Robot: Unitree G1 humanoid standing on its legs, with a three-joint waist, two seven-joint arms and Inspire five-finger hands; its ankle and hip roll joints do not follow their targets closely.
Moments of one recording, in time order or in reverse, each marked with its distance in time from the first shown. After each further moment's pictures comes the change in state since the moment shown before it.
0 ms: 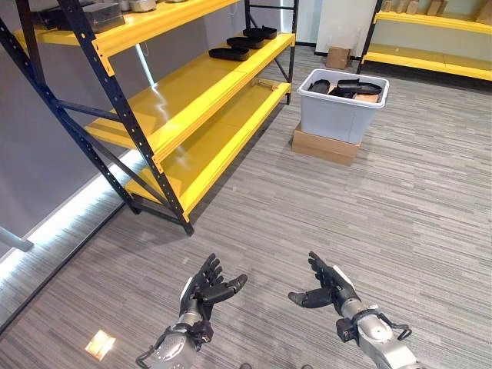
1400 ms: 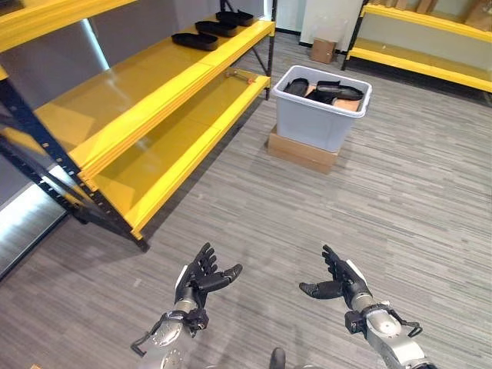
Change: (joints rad) left arm -0.079 0.031 0.010 0.033 0.015 0.001 -0.009; right arm -0.003 -0.049 -0.039 0.034 0.050 -0.012 -0.047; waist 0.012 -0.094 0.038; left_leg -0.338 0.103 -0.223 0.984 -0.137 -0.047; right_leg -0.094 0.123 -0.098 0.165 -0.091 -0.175
